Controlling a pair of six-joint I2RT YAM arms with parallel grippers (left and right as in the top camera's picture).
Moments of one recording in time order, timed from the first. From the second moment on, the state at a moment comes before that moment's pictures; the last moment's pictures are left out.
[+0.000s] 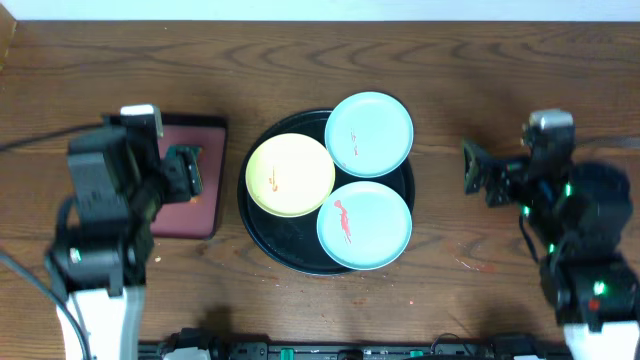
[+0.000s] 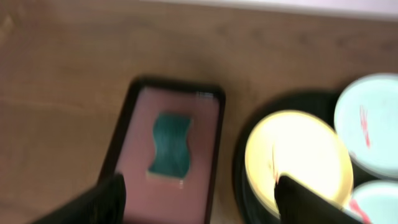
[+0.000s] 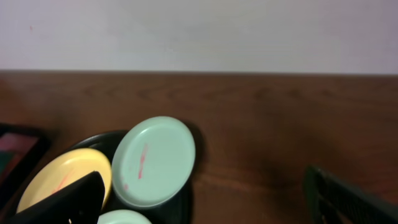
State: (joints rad) left arm 0.09 1.01 1.18 -0.91 0.01 -0.02; right arm 0.09 0.85 0.91 -0.45 -0.17 0.08
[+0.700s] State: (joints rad) left arm 0.09 1.49 1.47 -1.20 0.05 -0.02; right arm 0.11 1.43 1.28 -0.65 -0.44 0.17
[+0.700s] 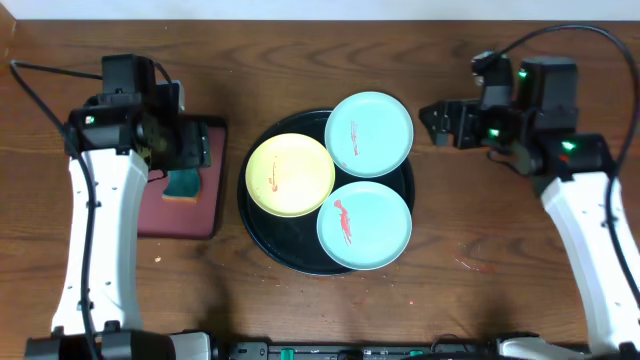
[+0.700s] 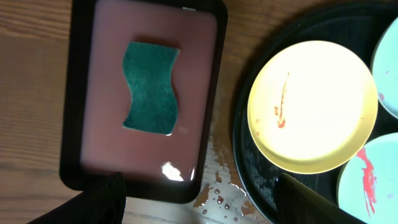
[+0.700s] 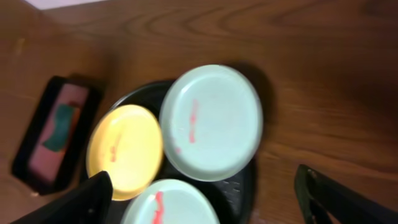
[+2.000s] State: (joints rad) left arm 0.26 1.50 1.47 -1.18 0.01 -0.15; right arm 0.61 1.99 1.29 -0.38 -0.12 0.63
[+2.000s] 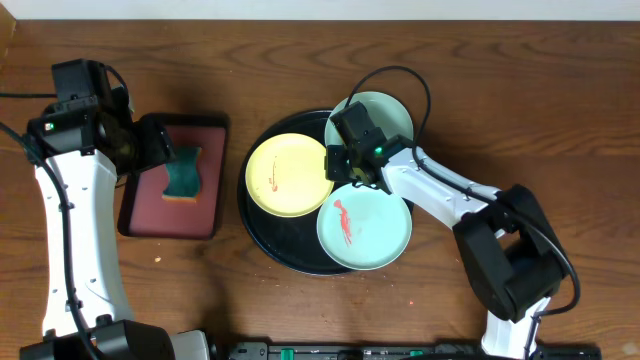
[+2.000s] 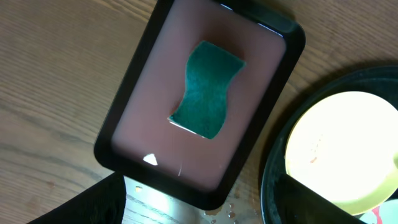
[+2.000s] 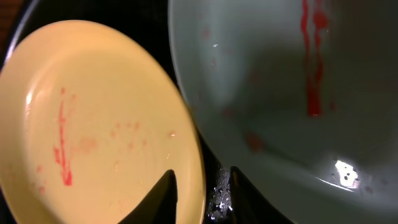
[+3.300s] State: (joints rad) left arm 0.26 1.82 1.40 -1.05 0.06 0.05; right arm 0.62 2.05 1.30 -0.36 -0.13 0.69
